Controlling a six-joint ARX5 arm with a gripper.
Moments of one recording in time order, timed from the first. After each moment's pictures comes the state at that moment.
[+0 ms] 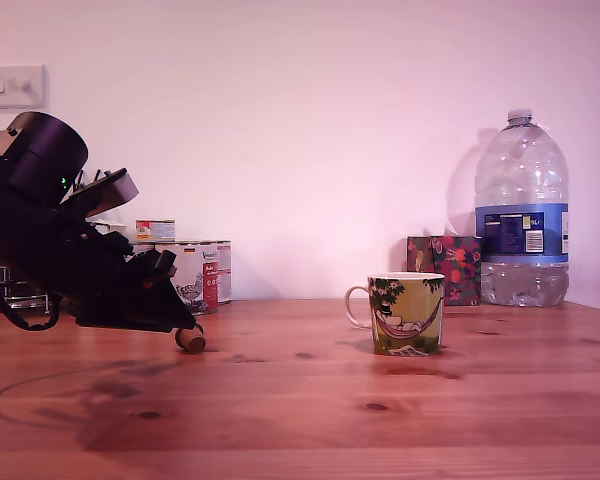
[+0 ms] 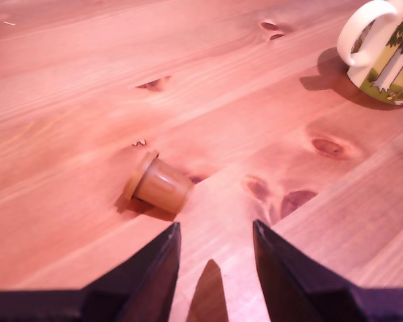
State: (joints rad) arm -0.28 1.85 0.78 0.45 0.39 0.03
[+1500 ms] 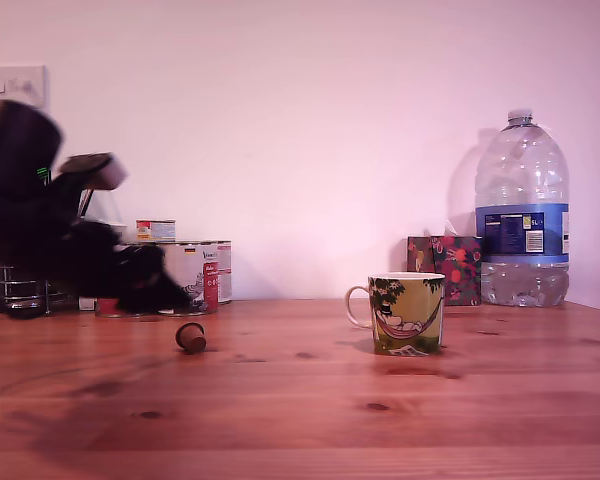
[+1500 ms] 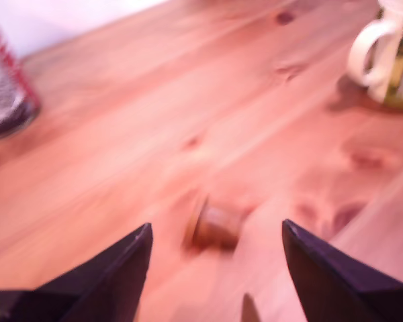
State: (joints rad) arm -0.22 1.85 0.67 0.75 0.39 0.24
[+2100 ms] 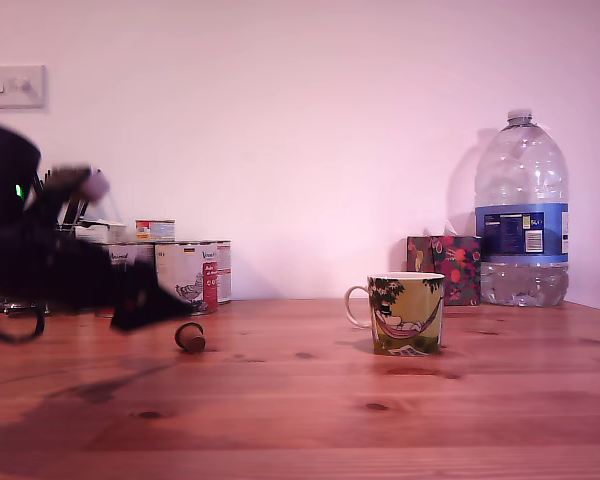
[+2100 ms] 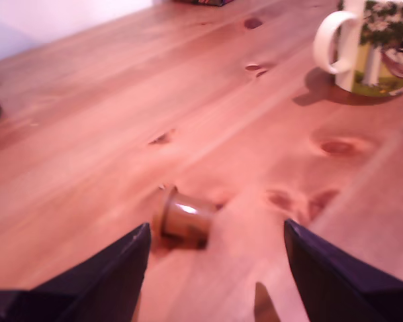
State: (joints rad) arm -0.22 1.97 0.71 0.88 0.49 0.24
